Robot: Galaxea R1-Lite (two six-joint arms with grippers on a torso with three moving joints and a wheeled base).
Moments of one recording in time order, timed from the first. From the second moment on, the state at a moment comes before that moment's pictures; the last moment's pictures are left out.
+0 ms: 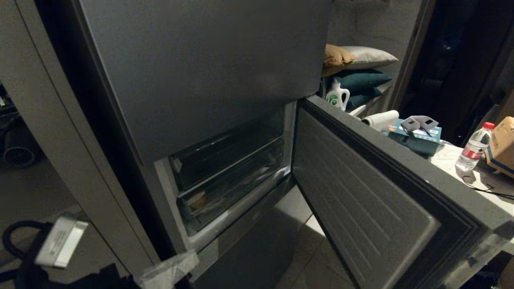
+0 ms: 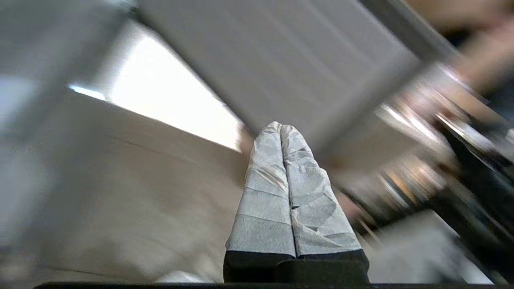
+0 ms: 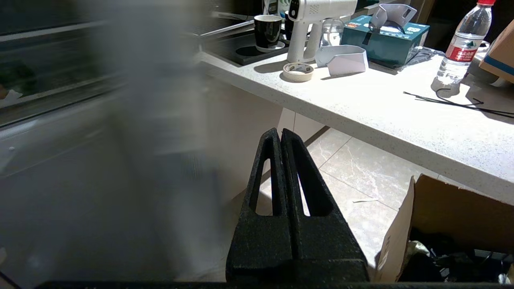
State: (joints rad) left arm -0.80 1.17 -0.15 -0.94 0.08 -0.45; right arm 0.00 0.00 0.00 -0.08 -0.01 0.00
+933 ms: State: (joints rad) left arm -0.14 0.45 -0.02 -0.42 0.24 -0.11; right arm 0.00 0.00 0.00 -0.08 -0.01 0.02
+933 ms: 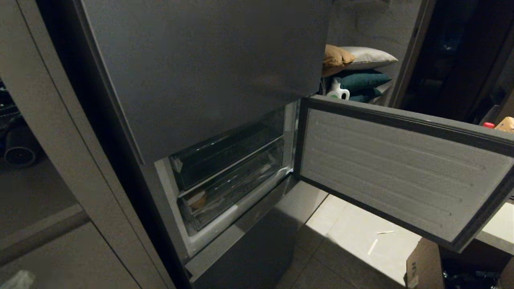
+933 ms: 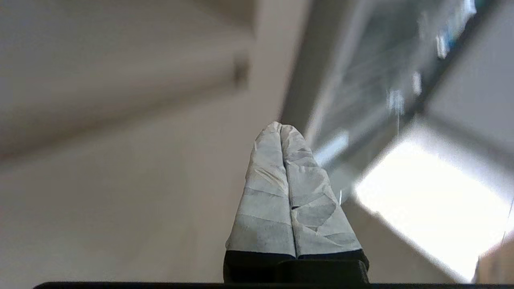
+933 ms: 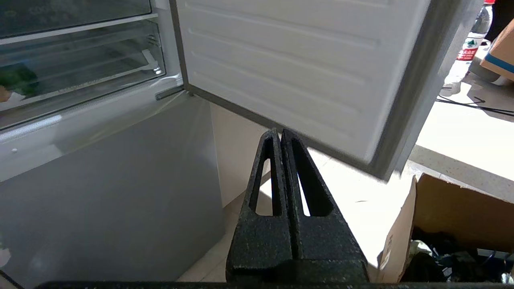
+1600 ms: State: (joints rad) left arm -0.04 0.26 -0.04 0.00 0.18 0.01; right arm 0.00 0.00 0.00 -0.08 -0.01 0.02
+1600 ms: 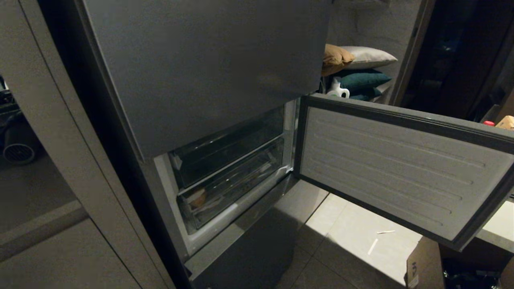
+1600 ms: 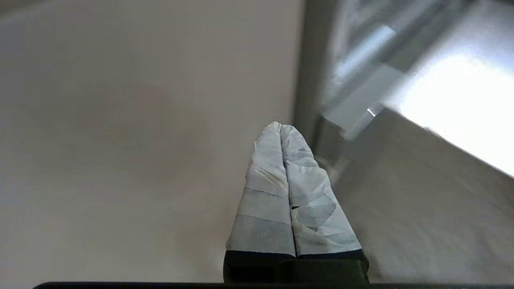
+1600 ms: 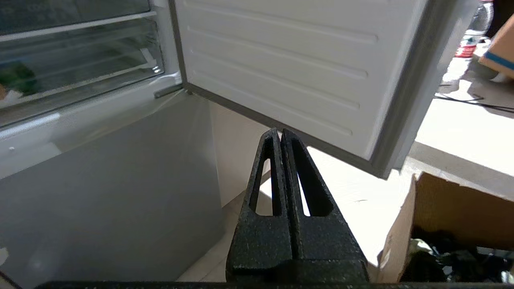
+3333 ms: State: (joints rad) left arm 0.00 0.00 -0.01 0.02 0.00 0.00; right arm 0.00 0.00 0.00 -0.08 -0.01 0.02
